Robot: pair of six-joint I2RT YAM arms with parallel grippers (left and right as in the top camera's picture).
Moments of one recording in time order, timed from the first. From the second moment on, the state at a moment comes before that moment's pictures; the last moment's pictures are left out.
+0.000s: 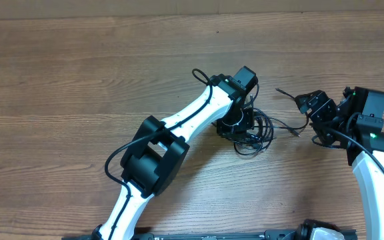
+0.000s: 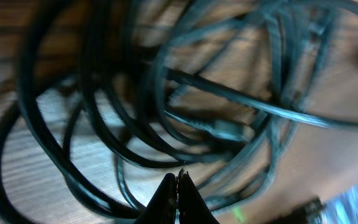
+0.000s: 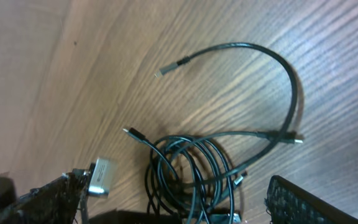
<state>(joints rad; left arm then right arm) -0.73 2.29 1.82 -0.99 0.42 -0.75 -0.23 1.22 0.88 -0.61 -0.37 0.69</state>
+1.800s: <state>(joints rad) -0.69 2.32 1.83 -0.86 -0.12 -0.23 -0.20 1.22 0.88 -0.66 -0.43 0.68</state>
